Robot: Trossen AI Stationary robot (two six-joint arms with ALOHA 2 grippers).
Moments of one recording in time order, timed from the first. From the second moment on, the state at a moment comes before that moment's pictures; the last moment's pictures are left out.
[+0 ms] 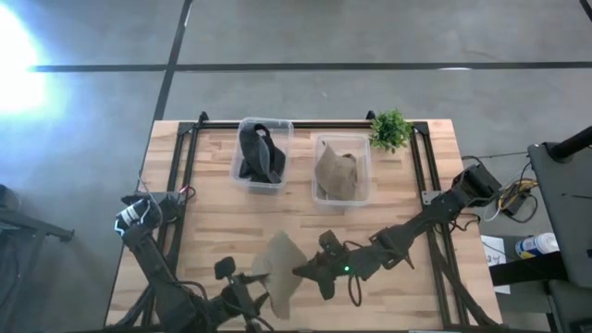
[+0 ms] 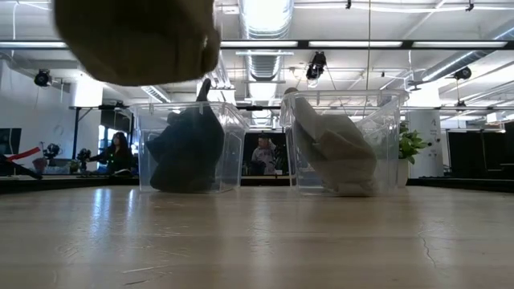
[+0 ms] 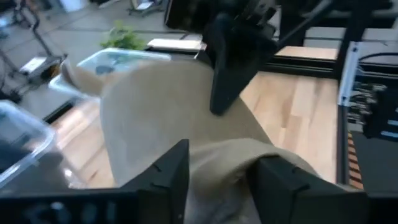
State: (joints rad) left arm -0.93 1.93 1.91 -1.16 -1.16 -1.10; right arm 0.55 1.72 1.17 0.32 0.41 1.14
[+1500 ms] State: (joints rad) left arm -0.40 1.55 1.91 -1.01 -0.59 -0.59; right arm 0.38 1.00 1.14 -0.38 -0.23 0.50
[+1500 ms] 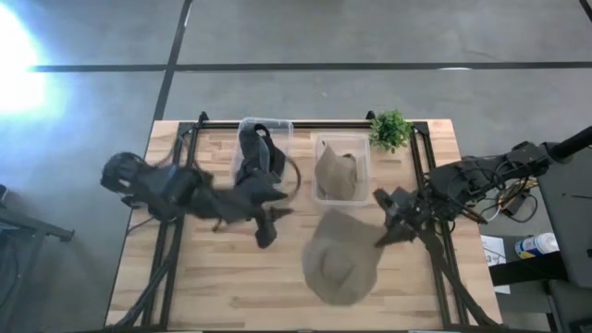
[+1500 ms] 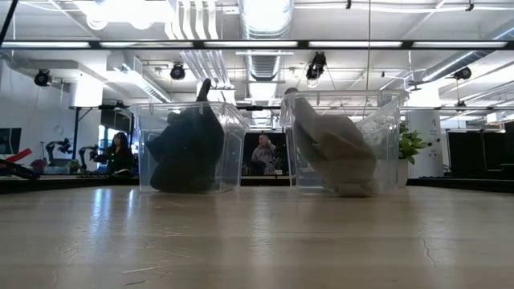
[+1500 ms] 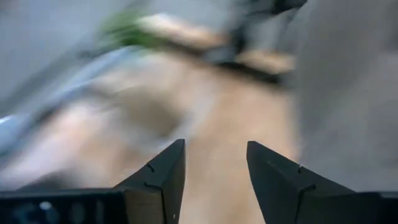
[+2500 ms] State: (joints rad) left arm -0.25 1.65 1.91 -0.62 0.46 -0.41; right arm 0.44 1.33 1.17 0.04 -0.57 0.55
